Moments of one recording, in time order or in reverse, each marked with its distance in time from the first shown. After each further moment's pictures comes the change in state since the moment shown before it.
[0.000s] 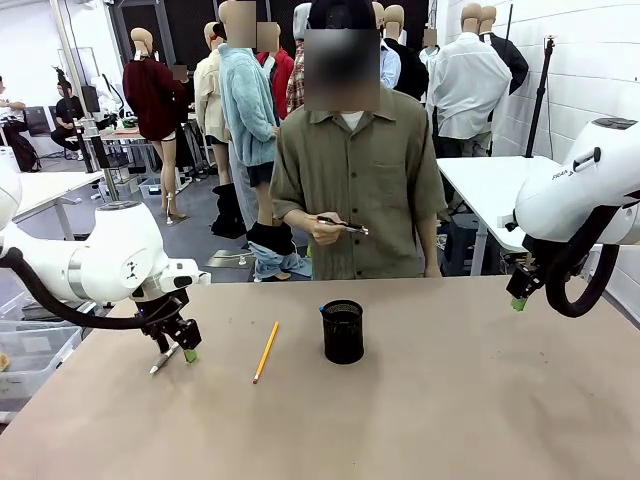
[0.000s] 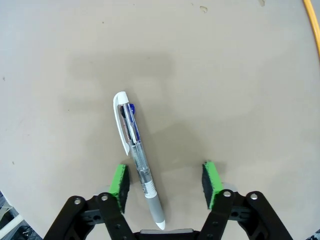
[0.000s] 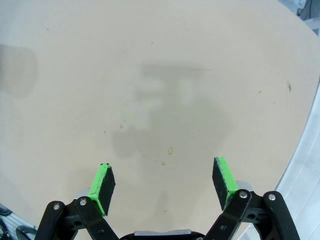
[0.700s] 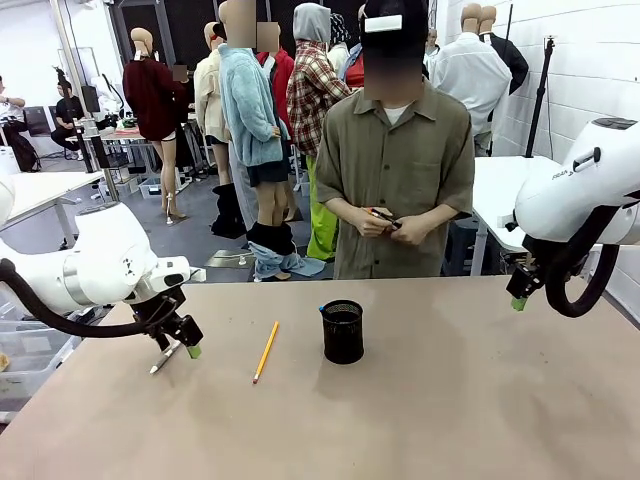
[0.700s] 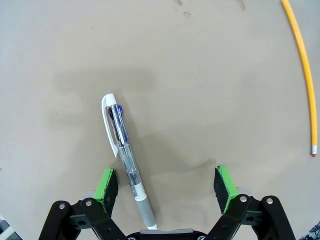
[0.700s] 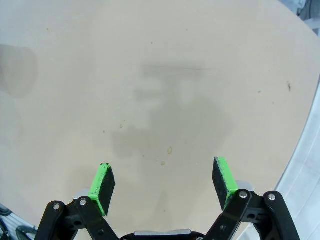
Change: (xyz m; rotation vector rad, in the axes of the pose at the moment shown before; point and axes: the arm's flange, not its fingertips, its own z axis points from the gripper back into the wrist) left arm -0.010 0.005 -0.002 -0.084 -0.064 0.001; right arm 0.000 0.000 0.000 0.000 0.000 0.001
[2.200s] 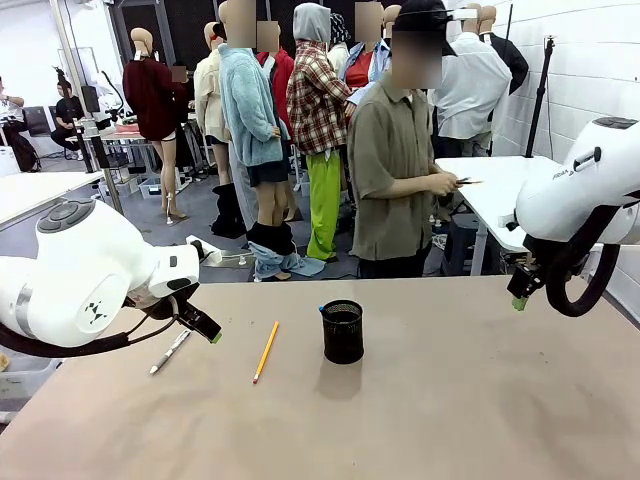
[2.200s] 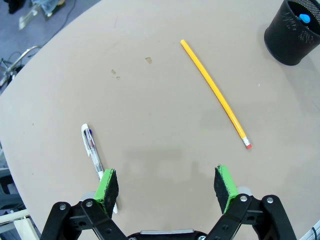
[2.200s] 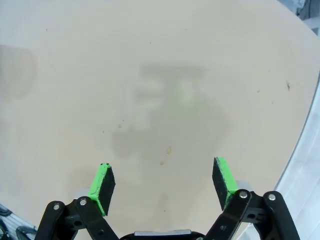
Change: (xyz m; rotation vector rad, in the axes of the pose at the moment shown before) left arm -0.048 -0.110 0.074 0.156 -0.345 -0.203; right arm -0.001 -0.002 0.000 -0.002 0.000 -0.003
